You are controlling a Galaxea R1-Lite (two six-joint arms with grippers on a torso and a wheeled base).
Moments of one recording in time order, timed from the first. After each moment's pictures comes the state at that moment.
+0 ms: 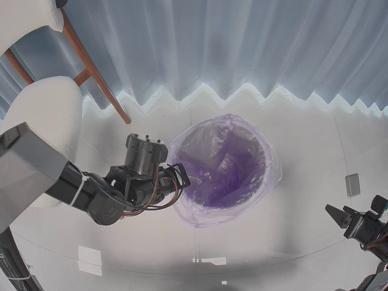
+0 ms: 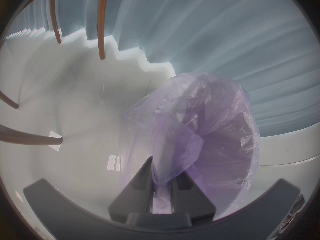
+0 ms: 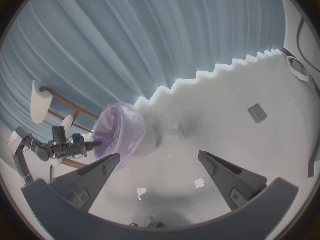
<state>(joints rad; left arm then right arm) -0.60 2.02 -0.97 -0.55 0.09 -0.73 0.16 1.08 -0.02 -0.73 -0.06 0.47</state>
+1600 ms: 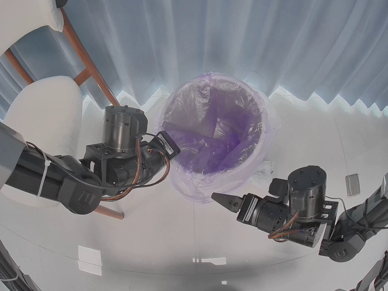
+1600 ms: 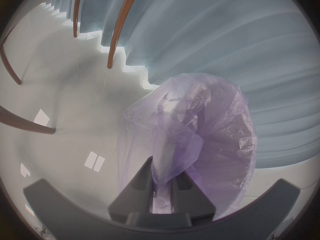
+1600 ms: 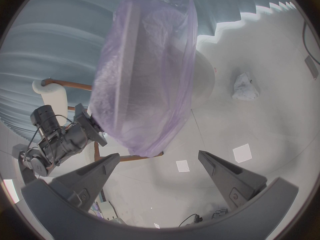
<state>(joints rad) -0.59 1.87 -1.00 -0.52 0.13 -0.95 0.64 1.82 -0.56 -0.86 -0.08 0.84</state>
